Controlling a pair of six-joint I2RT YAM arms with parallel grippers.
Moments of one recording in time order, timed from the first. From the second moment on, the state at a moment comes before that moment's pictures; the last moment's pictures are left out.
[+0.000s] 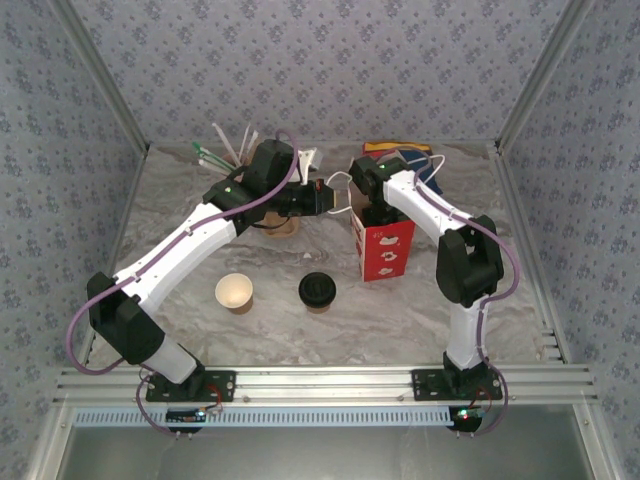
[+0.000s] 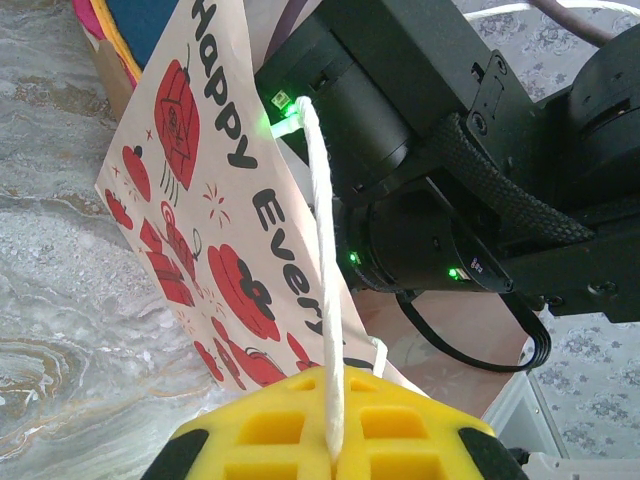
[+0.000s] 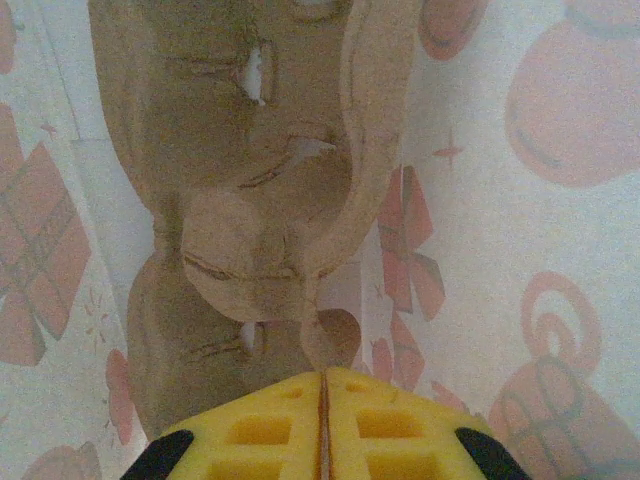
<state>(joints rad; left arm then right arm) -0.70 1.54 1.53 -0.59 0.35 -0.62 0.49 1.96 1.70 -1.27 0.24 0.37</state>
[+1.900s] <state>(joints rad) -0.70 1.54 1.53 -0.61 0.36 -0.62 0.43 1.95 1.58 -1.22 0.27 0.36</state>
